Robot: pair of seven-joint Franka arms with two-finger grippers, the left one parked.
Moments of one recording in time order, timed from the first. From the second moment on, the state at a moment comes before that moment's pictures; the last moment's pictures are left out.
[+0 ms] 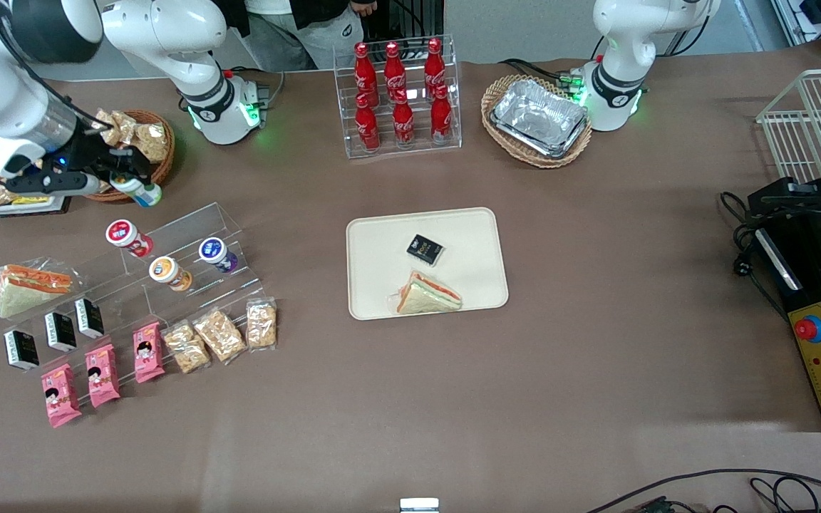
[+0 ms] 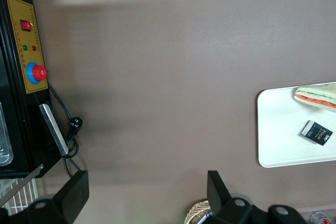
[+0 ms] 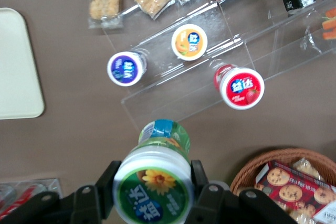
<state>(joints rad) -0.01 -0.41 0.01 -2.22 0.06 1.70 0.02</state>
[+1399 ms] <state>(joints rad) 0.30 0.16 0.42 -2.00 0.10 2.15 0.92</state>
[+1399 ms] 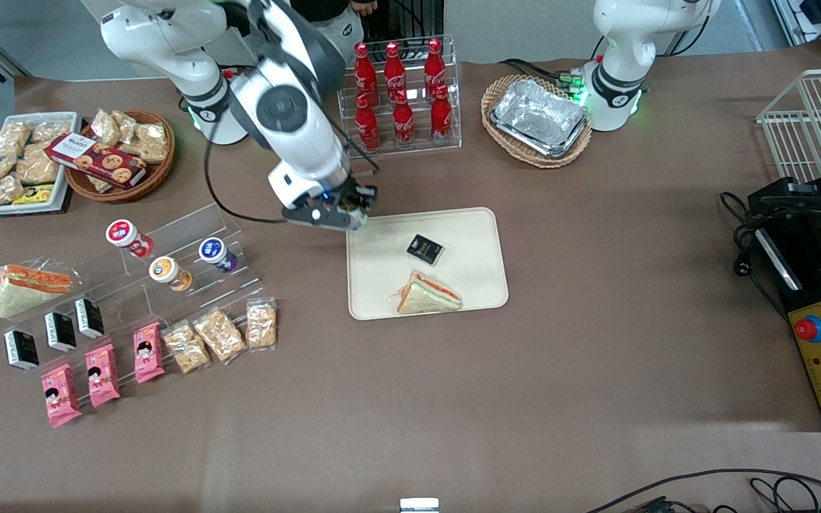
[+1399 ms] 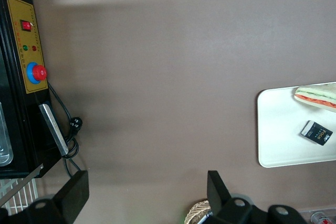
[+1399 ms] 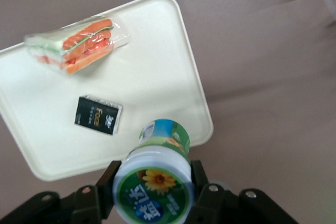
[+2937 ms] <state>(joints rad) 0.31 0.35 0.41 -2.05 0.02 2.44 1.02</state>
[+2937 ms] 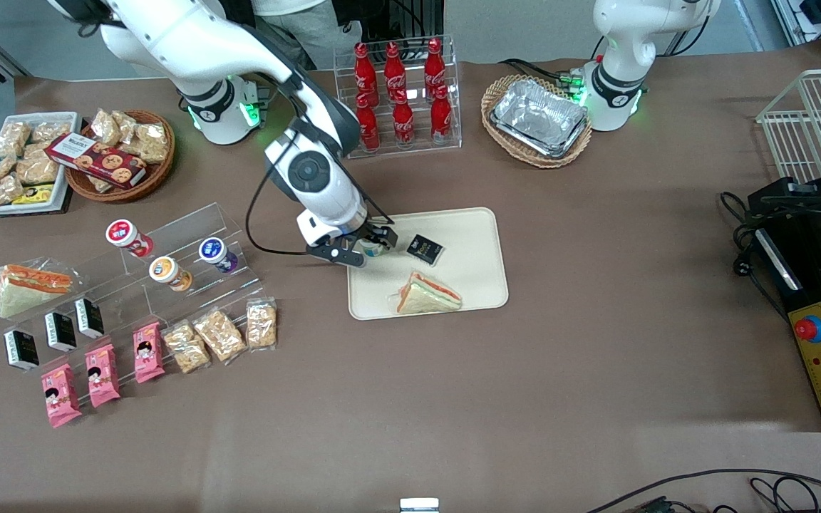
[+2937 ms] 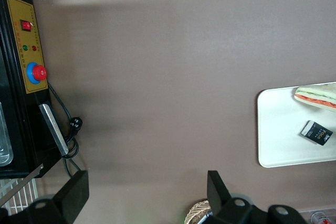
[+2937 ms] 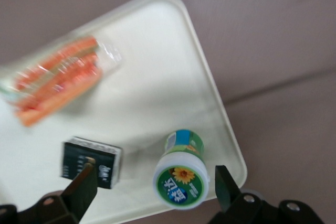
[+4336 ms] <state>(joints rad) -0.29 0.00 0.30 -1.67 0.01 1.65 0.22</state>
